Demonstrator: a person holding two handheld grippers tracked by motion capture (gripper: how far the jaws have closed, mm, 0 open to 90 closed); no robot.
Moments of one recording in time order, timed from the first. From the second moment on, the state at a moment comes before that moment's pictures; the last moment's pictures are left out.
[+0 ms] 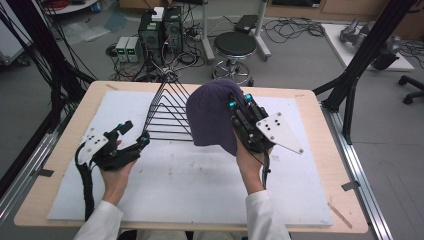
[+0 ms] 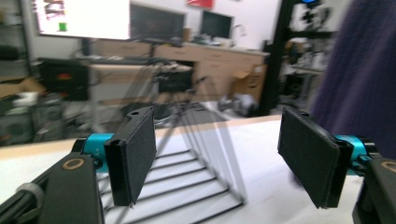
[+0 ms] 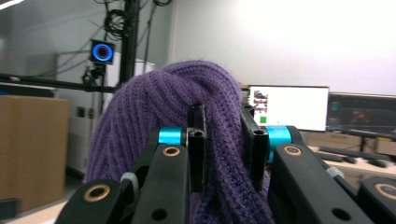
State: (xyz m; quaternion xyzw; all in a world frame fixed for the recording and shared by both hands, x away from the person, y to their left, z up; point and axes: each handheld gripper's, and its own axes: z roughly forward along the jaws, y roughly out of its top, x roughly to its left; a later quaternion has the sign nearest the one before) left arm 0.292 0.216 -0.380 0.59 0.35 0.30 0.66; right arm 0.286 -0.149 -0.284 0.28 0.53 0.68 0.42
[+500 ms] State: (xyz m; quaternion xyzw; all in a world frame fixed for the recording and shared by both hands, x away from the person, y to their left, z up) left arm 0.300 0.147 -0.368 0.64 0.27 0.20 0.70; right arm 0.282 -0.125 -0.275 0.25 0.55 0.70 0.39
